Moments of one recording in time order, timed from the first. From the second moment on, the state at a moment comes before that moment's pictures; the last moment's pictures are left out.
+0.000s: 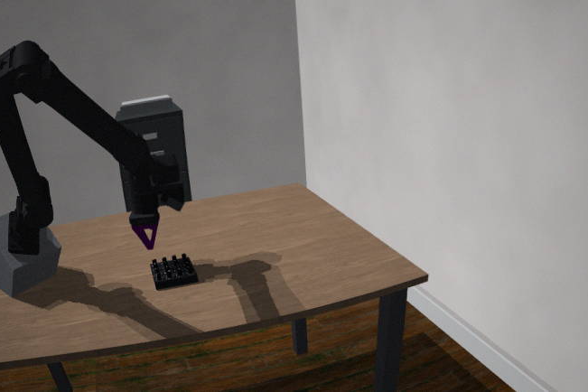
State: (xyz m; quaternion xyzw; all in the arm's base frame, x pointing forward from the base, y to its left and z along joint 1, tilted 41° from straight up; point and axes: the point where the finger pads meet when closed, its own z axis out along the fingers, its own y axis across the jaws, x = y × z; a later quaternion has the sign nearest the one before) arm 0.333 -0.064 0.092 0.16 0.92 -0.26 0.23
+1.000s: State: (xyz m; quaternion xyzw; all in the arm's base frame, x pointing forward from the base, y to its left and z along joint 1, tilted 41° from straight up) arm 0.331 -0.061 0.098 0.45 0.82 -0.18 0.30
